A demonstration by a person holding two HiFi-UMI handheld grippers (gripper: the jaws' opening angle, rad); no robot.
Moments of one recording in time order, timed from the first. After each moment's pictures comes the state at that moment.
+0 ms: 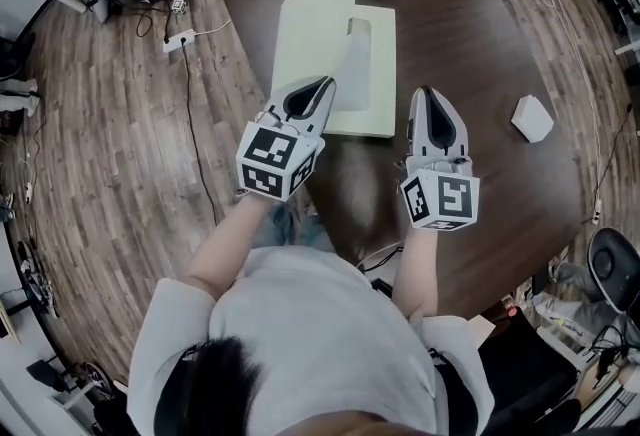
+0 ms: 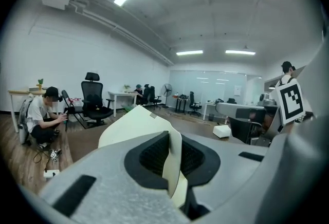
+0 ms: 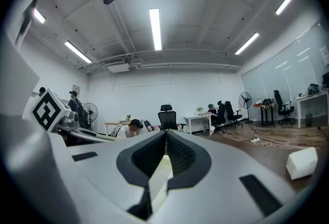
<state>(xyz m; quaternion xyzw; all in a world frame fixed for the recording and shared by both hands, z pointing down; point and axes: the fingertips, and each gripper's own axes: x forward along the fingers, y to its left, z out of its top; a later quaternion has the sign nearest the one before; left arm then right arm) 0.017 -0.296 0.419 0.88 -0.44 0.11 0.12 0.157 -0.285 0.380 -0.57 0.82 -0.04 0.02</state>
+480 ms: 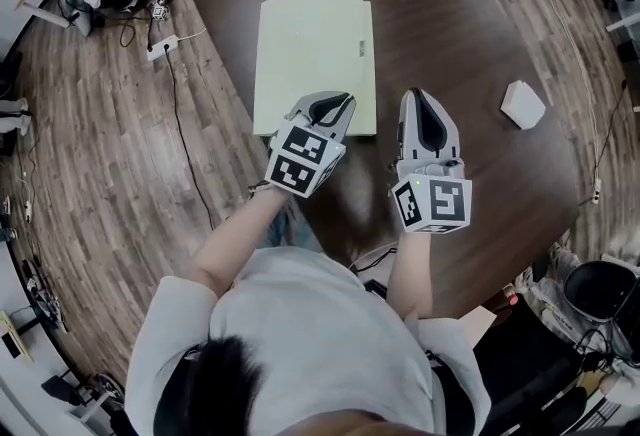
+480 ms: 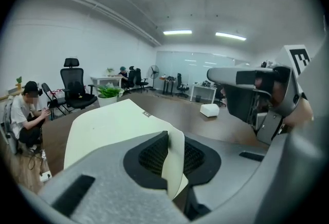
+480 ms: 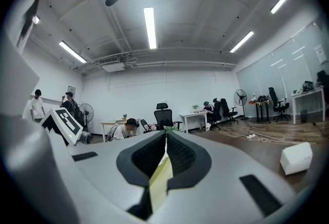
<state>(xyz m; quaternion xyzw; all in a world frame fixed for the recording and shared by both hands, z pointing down) 0.100 -0.293 0.490 0.90 -0.36 0.21 0.14 0.185 -0.284 0.393 -0.59 0.81 -0.06 0.02</state>
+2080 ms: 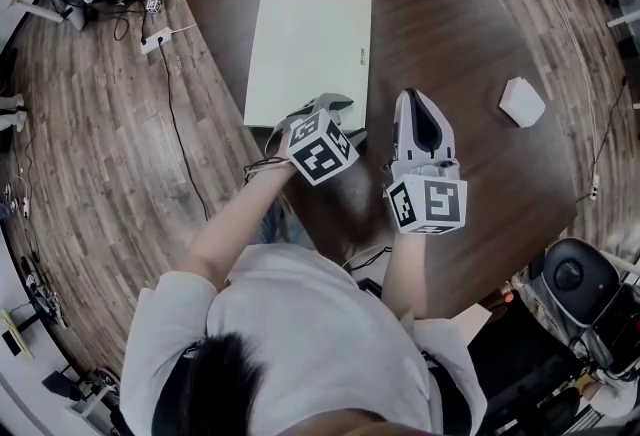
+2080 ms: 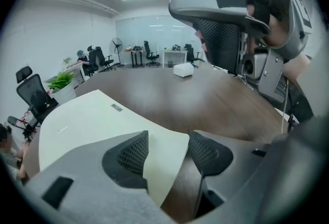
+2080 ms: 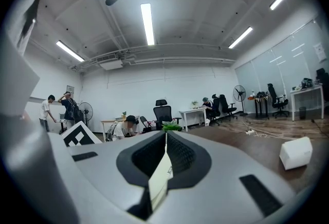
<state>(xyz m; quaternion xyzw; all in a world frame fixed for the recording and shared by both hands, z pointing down) 0.145 -0.264 0.577 0.89 -0.17 0.41 0.09 0.195 -0.291 0.416 -0.59 0.80 -0.08 0.01</state>
